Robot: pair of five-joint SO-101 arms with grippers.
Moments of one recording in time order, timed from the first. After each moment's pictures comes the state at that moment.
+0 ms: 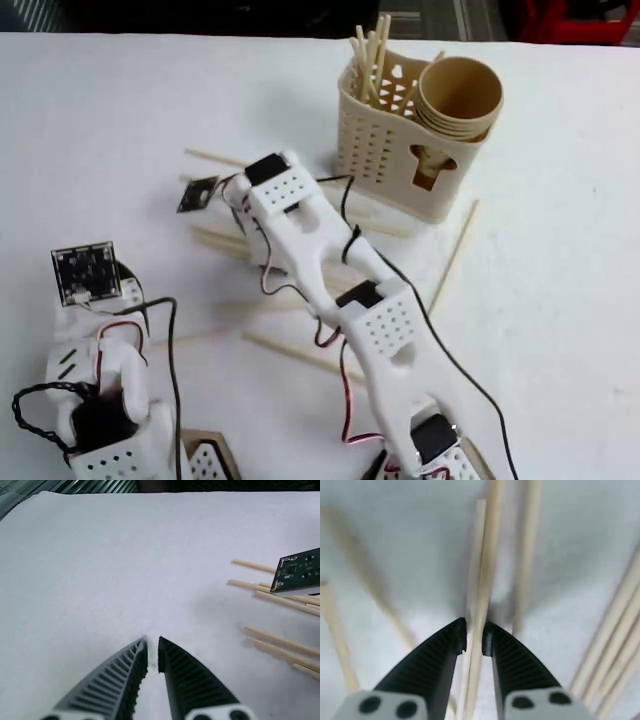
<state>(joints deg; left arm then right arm) -24.7 -104.1 88.0 54.1 -9.6 -37.5 45.5 -35.1 91.5 46.1</state>
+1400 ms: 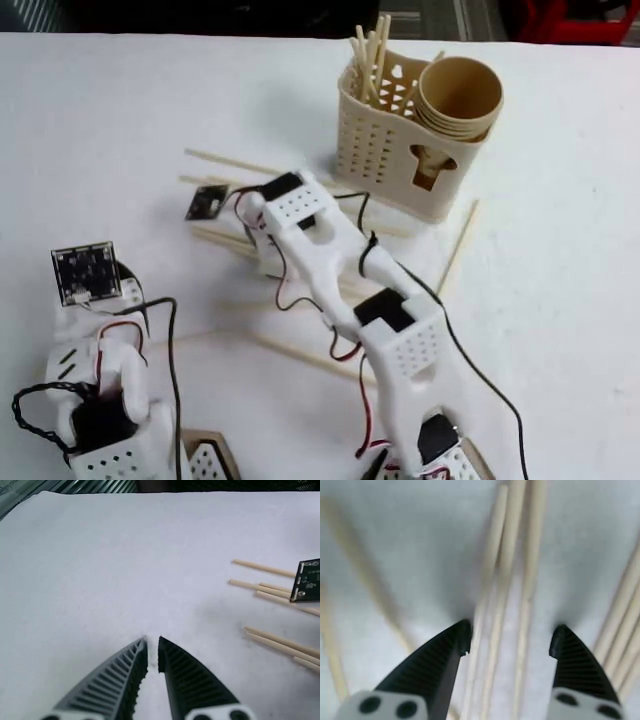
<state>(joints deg) -24.7 -104.1 88.0 54.1 -9.6 -36.6 33.4 -9.5 72.5 45.3</state>
